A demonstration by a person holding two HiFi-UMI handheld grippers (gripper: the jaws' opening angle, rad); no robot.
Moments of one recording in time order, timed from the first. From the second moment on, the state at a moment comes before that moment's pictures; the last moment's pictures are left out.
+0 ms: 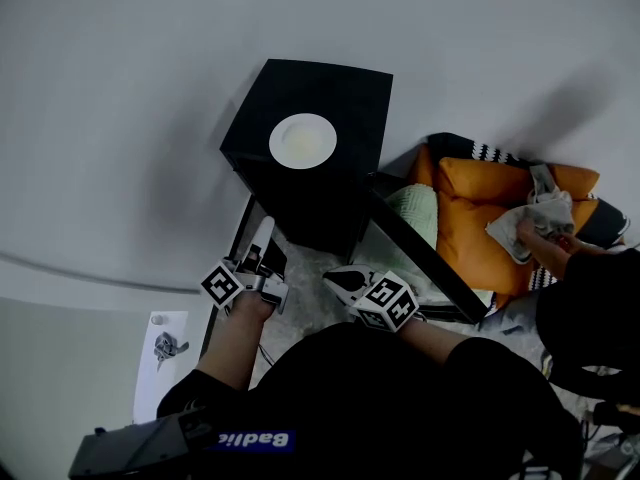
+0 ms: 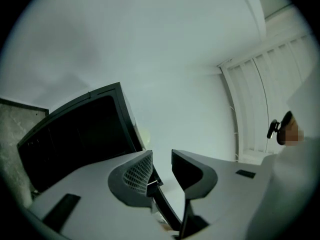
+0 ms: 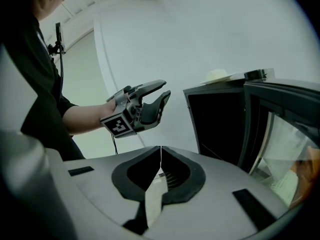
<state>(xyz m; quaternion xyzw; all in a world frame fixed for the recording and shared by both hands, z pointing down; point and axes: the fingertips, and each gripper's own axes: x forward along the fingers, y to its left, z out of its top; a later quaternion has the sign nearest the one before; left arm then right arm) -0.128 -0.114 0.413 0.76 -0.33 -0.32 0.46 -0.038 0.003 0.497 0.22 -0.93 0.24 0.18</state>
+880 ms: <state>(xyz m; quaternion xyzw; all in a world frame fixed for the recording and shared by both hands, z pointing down) -0.085 -0.004 0.443 0.87 -0.33 -0.12 0.33 -0.053 0.021 0.491 0.22 -0.94 0.21 0.18</state>
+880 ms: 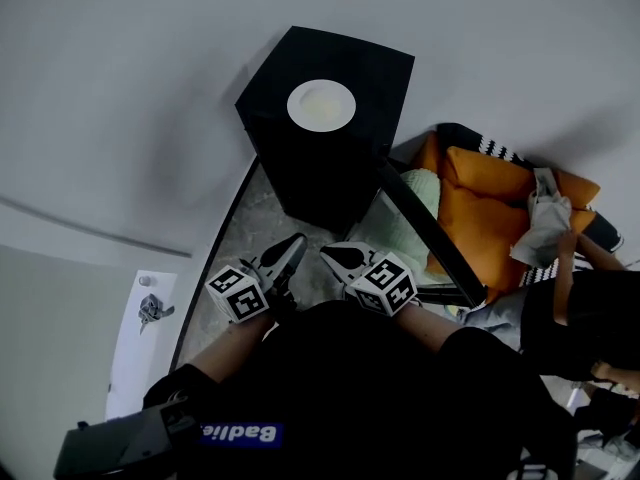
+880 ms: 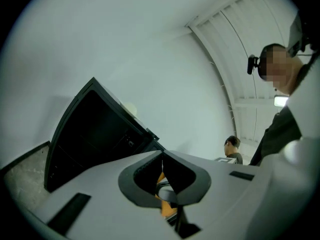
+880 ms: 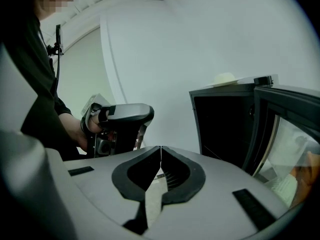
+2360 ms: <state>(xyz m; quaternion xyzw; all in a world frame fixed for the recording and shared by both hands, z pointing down) -0.047 0.029 0.445 0.94 -0.30 0.03 0.16 -0.045 0.004 0.467 0.25 -0.94 0.18 0.13</state>
